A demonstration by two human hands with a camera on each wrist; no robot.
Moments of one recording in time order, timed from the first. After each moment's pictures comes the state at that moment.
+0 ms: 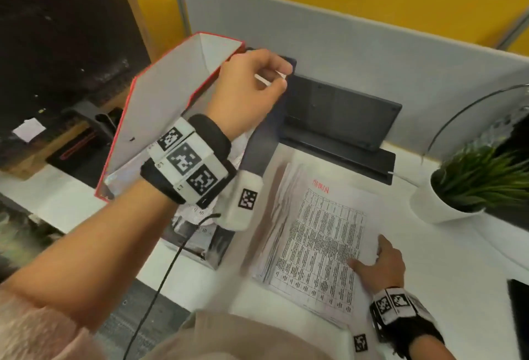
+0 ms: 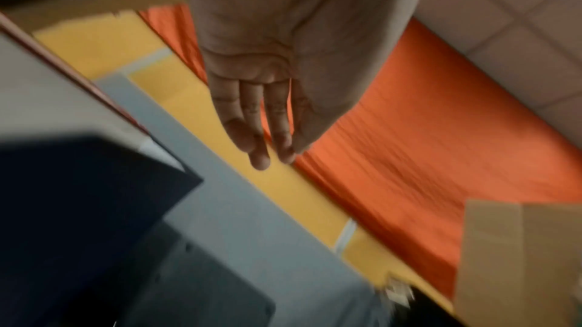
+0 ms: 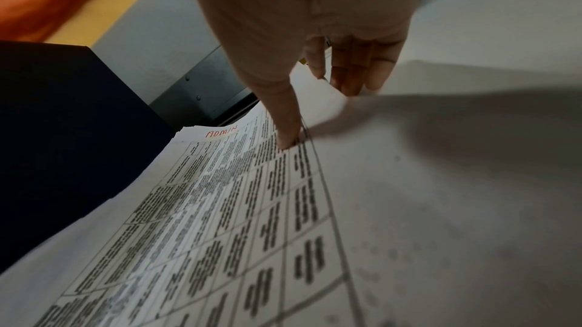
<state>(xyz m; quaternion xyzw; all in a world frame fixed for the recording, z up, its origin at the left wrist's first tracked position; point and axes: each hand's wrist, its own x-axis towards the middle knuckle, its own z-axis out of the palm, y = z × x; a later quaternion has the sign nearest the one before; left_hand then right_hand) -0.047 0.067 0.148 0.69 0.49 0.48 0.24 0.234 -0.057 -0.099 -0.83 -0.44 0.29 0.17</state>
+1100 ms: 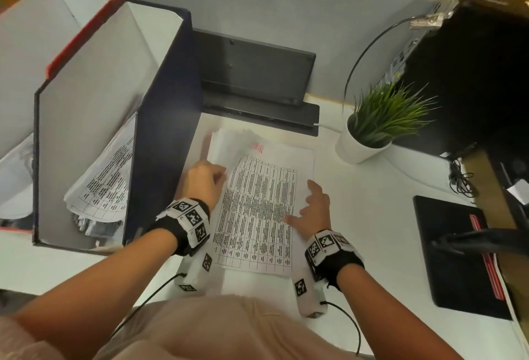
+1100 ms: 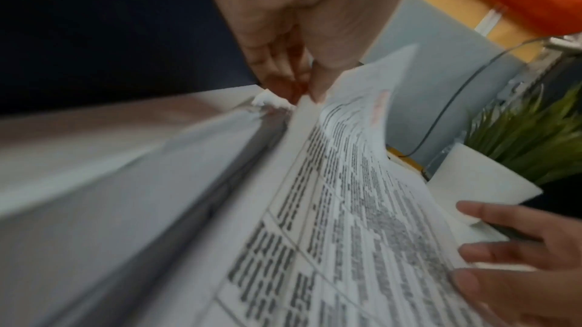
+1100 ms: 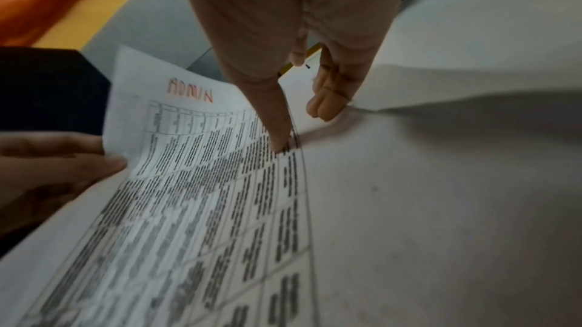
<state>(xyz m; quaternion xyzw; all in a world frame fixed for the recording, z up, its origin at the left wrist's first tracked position) 0.015 0.028 -0.066 0.71 0.62 0.22 0.25 0.223 -0.063 -0.083 -0.77 -0.36 0.40 0.33</state>
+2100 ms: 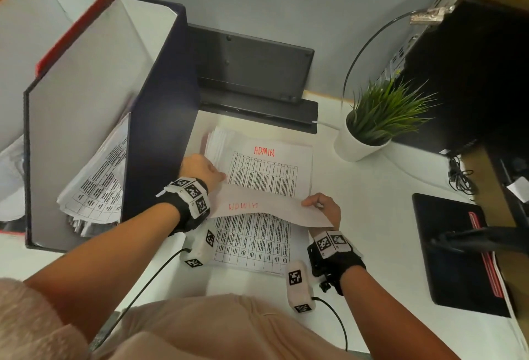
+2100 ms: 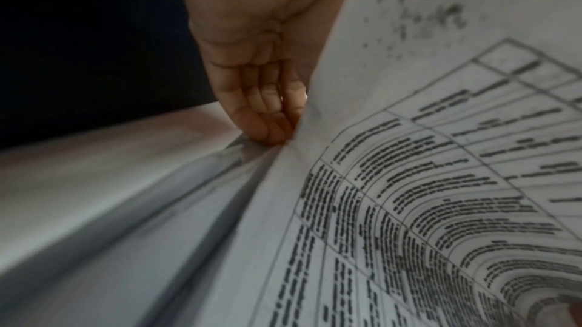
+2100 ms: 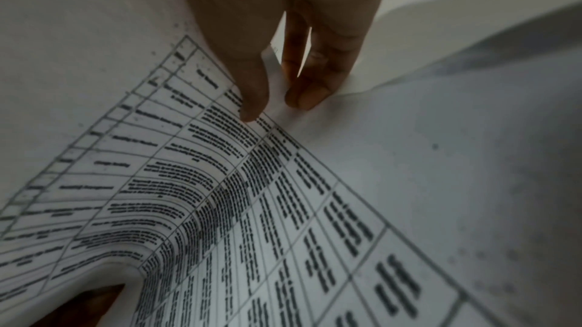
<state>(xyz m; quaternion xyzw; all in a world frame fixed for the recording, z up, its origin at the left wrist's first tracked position) 0.021 0.056 -0.060 0.60 0.71 0.10 0.34 0.232 -0.070 -0.082 -0.70 -0.25 0.38 0.56</state>
